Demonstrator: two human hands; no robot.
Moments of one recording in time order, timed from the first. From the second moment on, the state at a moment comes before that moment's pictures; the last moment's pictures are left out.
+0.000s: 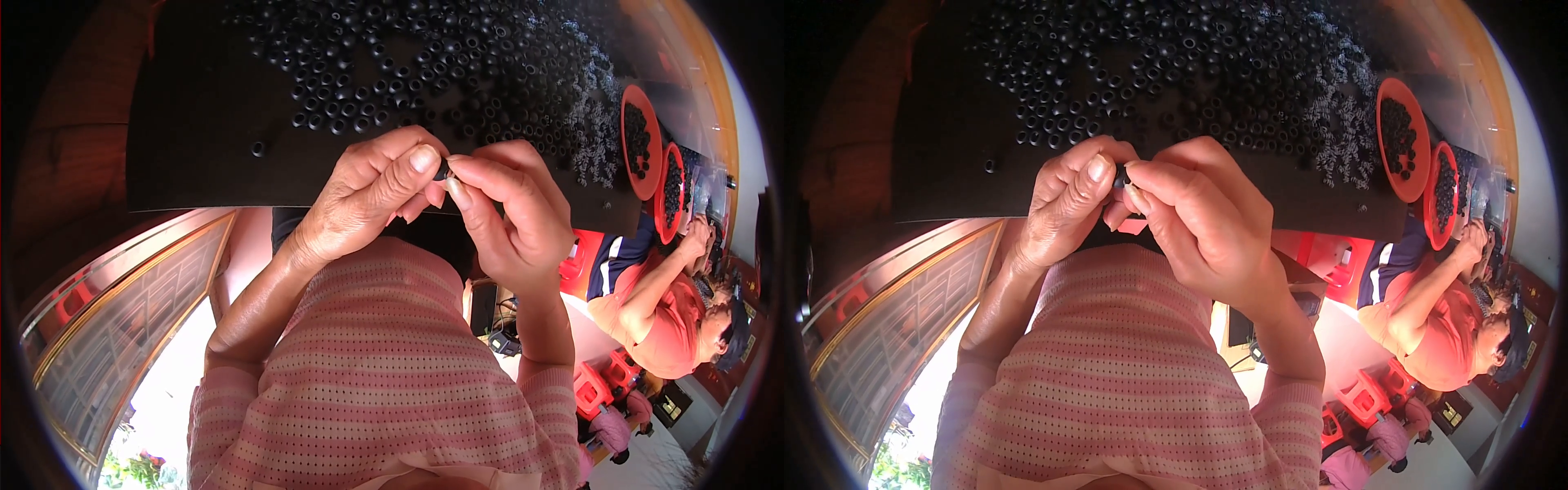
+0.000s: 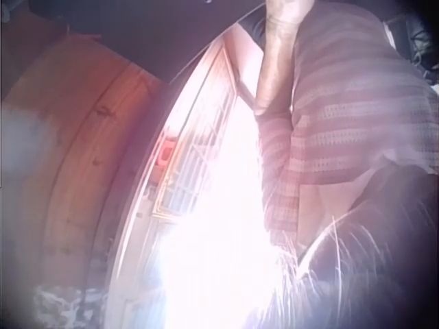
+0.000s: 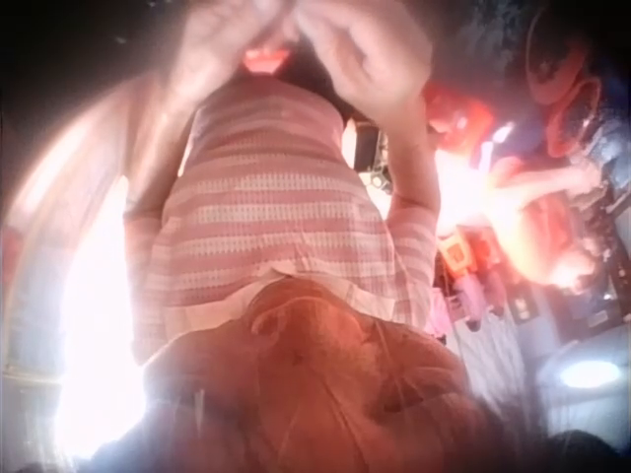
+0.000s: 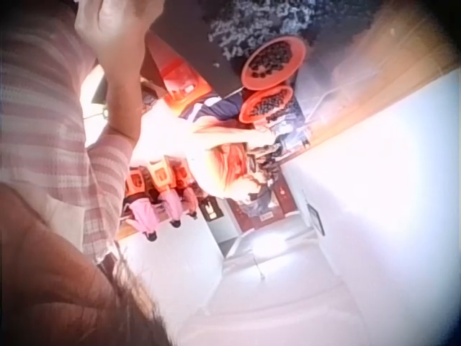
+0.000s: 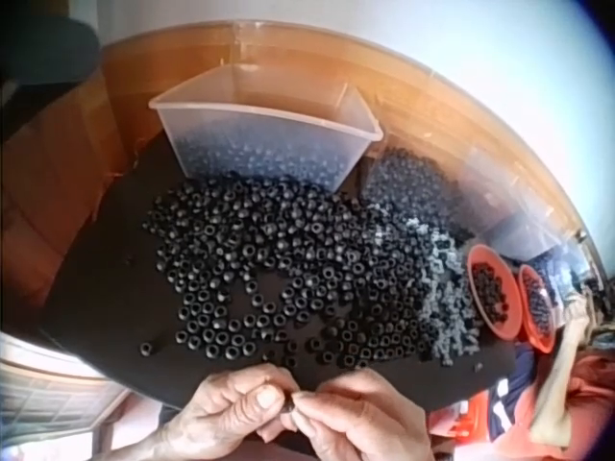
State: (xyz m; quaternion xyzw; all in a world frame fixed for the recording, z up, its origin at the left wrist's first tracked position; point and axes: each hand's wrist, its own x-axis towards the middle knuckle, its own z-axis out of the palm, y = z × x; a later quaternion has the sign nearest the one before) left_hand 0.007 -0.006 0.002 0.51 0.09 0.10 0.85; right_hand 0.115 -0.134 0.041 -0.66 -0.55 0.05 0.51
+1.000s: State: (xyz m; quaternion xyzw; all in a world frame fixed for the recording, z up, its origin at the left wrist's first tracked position) left_hand 0.002 0.000 -0.008 0.49 0.02 0.12 0.86; right_hand 0.116 -0.129 0.042 -0.63 -0.59 0.12 0.50
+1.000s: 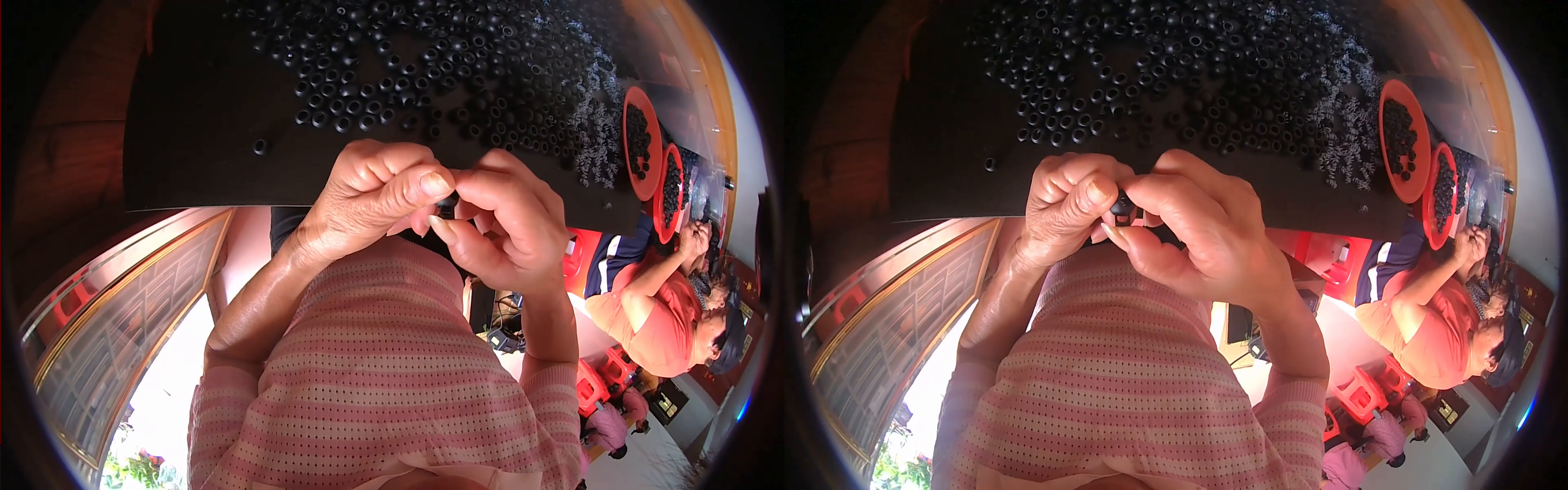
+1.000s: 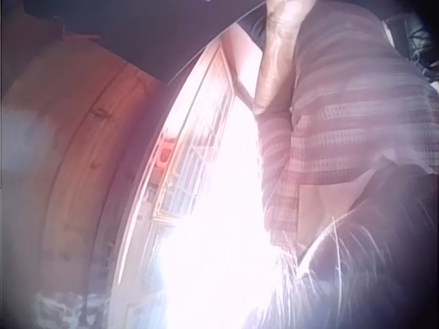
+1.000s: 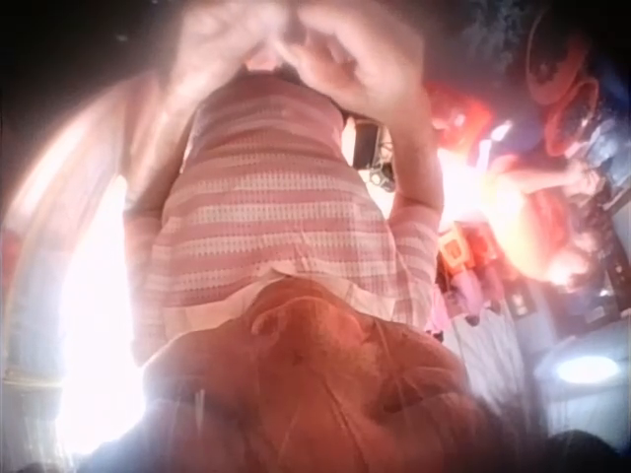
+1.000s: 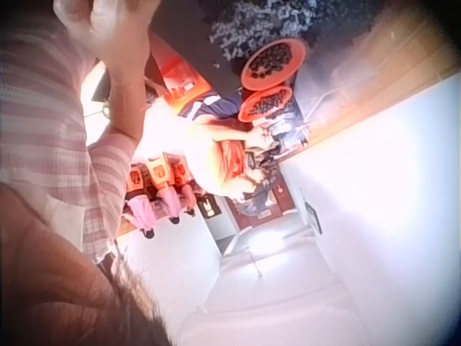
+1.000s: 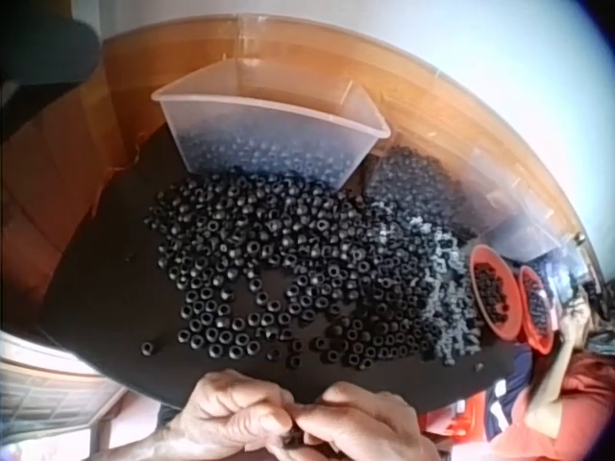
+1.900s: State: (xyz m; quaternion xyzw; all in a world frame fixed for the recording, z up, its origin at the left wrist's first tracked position) left_hand 0.009 -0.004 0.001 0.57 0.00 0.13 0.81; right_hand 0.195 -0.180 0.047 -0.83 -0.40 -0.14 0.37
